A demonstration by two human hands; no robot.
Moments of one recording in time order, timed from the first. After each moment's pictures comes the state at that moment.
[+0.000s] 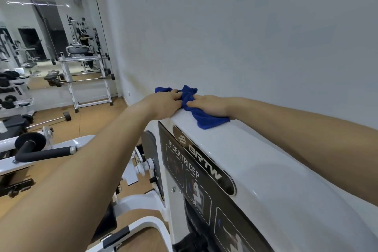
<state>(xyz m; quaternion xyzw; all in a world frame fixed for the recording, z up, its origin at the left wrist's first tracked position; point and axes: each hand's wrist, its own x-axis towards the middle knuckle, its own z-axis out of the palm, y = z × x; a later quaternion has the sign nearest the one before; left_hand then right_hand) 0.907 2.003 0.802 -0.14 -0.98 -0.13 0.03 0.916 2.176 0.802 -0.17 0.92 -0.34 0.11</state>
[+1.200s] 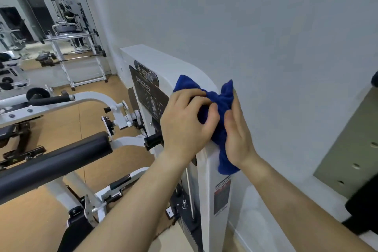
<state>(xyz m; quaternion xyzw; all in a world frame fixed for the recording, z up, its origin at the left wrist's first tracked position) 1.249 2.188 0.686 -0.20 -0.81 -0.30 0.46 1.254 2.317 0.646 -0.16 0.74 -0.61 -0.24</state>
